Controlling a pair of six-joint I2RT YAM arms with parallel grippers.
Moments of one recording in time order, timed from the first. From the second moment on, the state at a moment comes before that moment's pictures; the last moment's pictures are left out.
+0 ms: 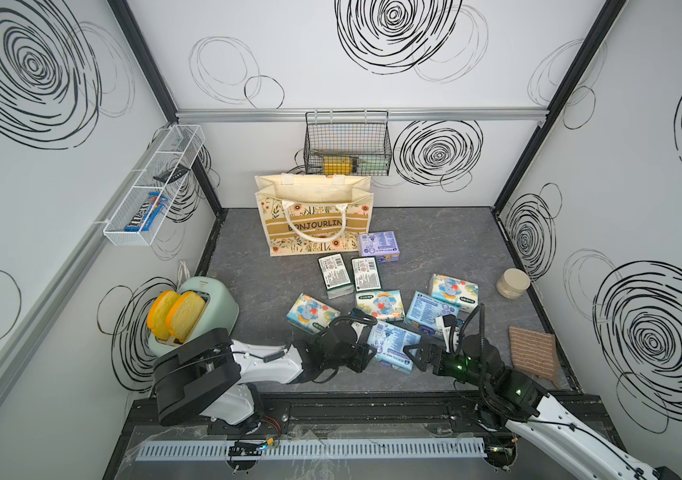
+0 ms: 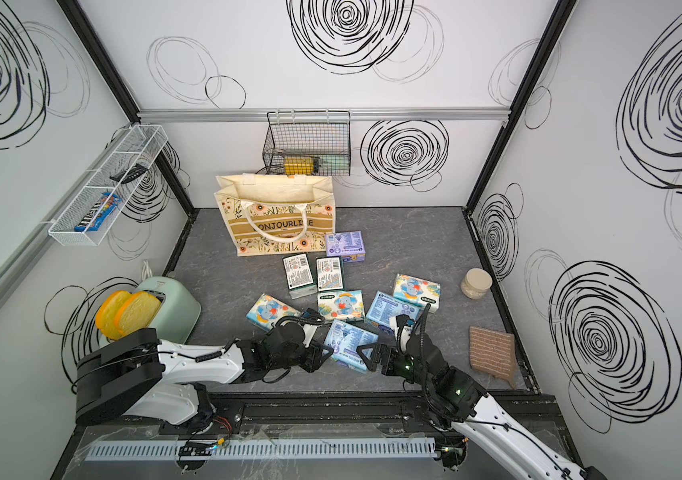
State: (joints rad) left arm -1.02 1.43 0.42 0.31 0.06 -0.66; right arm 0.77 0.25 0.12 -0.39 -0.18 0.96
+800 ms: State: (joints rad) left arm -1.00 1.43 0.35 0.43 0.11 -0.69; right arm 0.63 0.24 0.07 -0.23 -0.23 1.01
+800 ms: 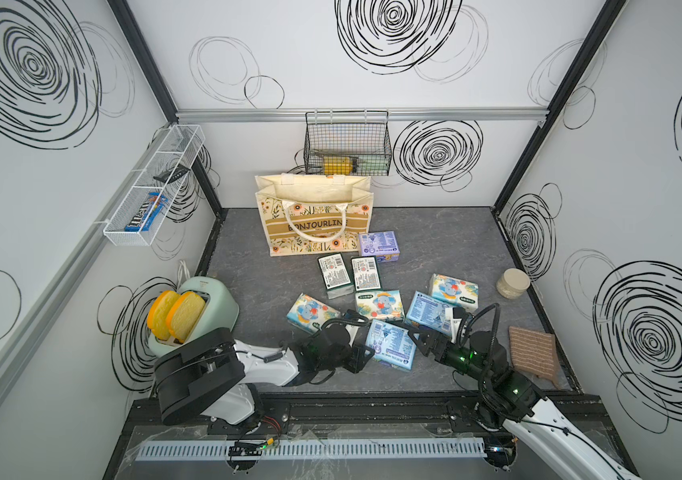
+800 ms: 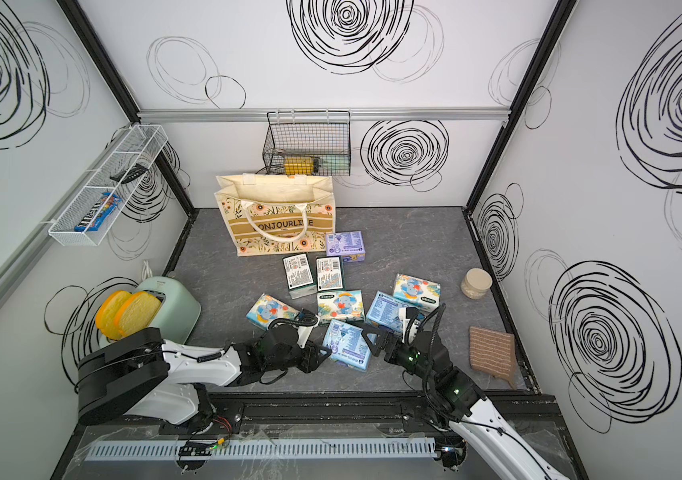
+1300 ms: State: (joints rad) left arm -1.00 1.43 0.35 0.43 0.11 -0.69; right arm 0.63 0.55 0.12 -0.30 -0.19 1.09
